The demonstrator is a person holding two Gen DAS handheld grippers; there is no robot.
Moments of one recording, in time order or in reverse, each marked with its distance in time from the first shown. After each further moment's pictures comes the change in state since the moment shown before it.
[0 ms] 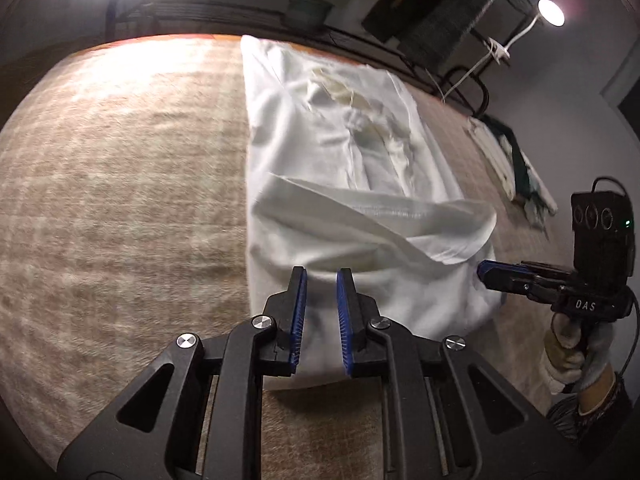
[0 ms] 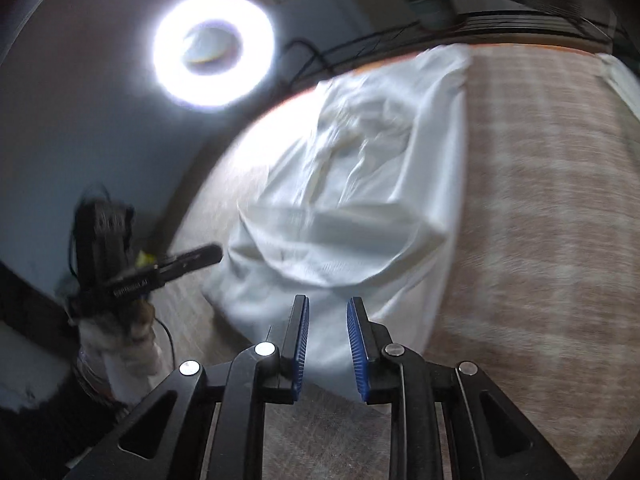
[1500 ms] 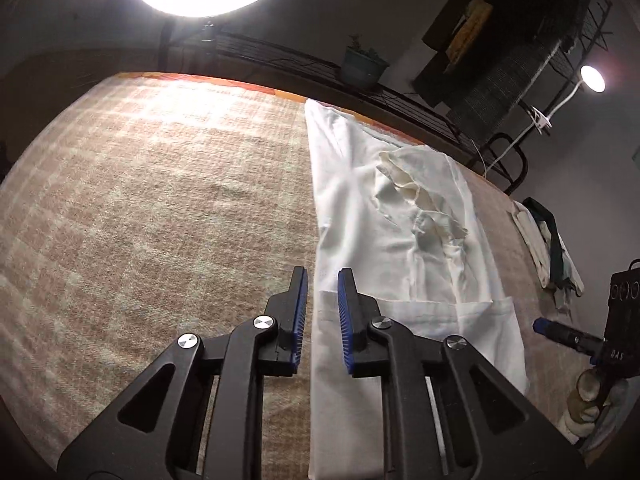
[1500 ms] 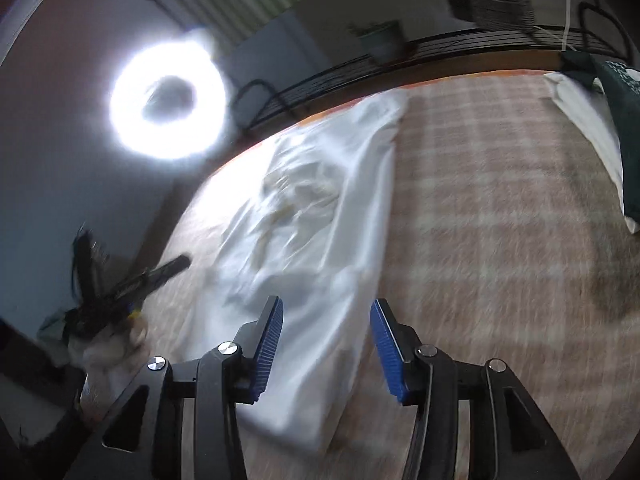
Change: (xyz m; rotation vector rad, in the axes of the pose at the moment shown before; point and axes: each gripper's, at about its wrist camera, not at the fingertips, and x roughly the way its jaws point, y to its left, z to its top) left arm -0.008 0.038 0.041 -0.137 -0.196 0.101; right arm -0.038 -0.035 0.022 0.102 -0.132 -0.083
